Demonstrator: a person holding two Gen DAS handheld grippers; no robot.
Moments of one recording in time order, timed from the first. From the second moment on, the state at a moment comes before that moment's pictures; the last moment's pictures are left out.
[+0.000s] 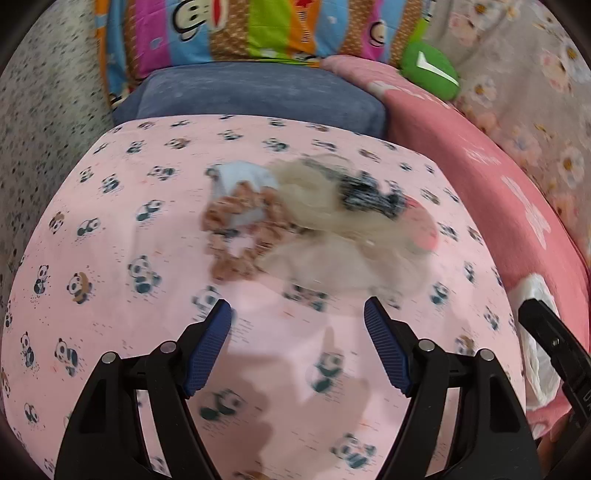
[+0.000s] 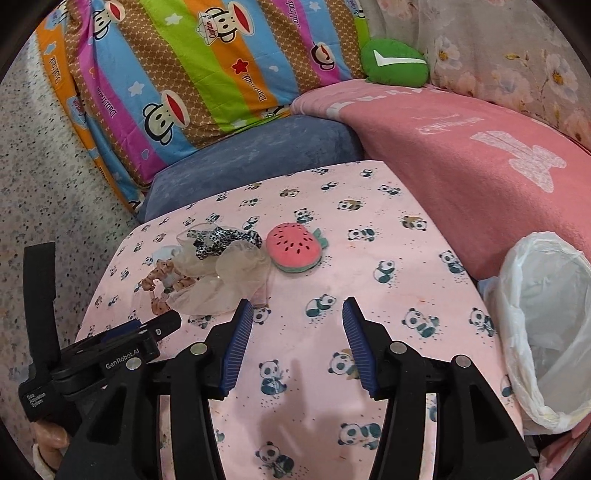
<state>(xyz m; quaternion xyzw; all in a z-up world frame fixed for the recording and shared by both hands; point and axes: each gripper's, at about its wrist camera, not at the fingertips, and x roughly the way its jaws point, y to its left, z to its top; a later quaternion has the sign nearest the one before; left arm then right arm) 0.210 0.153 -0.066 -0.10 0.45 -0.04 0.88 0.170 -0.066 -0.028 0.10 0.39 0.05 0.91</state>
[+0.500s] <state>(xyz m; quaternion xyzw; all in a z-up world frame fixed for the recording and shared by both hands) 0.261 0.190 -0.086 -0.12 0.46 -0.04 0.88 0.235 -0.004 -0.064 0.09 0.42 0.09 0.90</state>
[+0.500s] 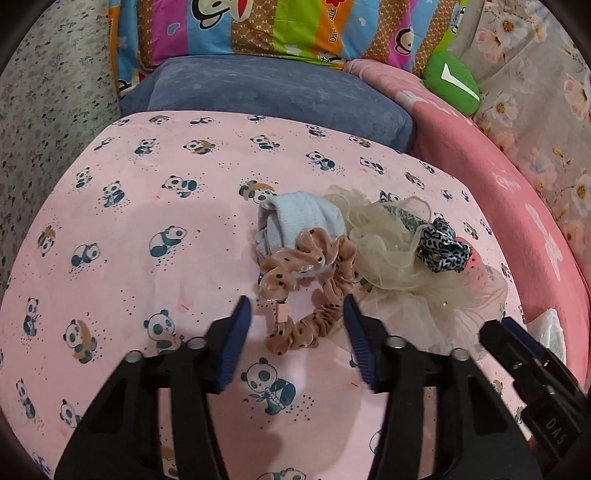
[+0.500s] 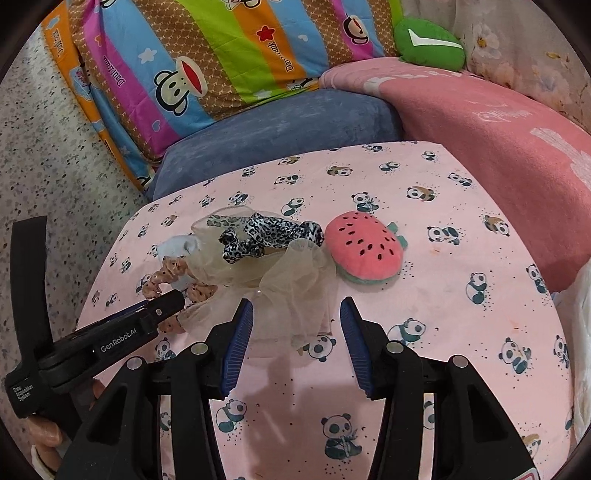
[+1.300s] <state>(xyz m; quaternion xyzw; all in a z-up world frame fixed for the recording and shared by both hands) 0.189 0.090 0.002 -0.07 0.39 -0.14 0.91 0.156 -0.084 0.024 0.14 0.32 0.08 0.94</state>
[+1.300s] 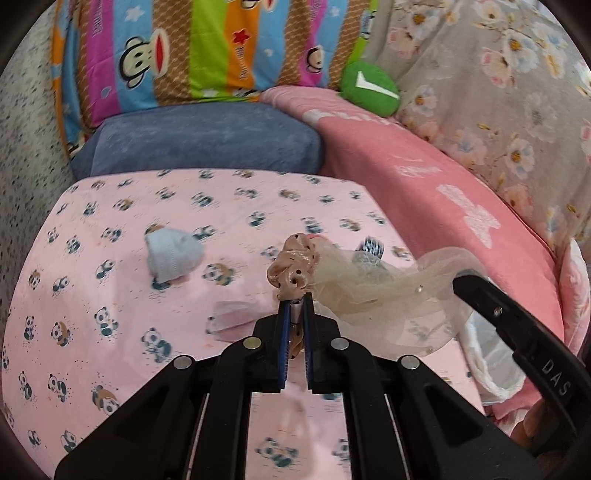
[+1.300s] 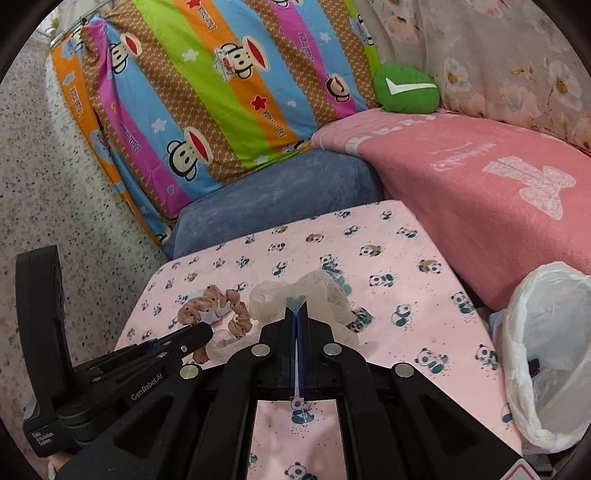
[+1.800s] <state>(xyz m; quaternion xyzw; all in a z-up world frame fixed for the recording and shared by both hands) 0.146 -0.028 0.051 -0.02 0.36 -0.24 0.90 0.088 -0.211 0.086 0.18 0.22 -0.01 0.96</state>
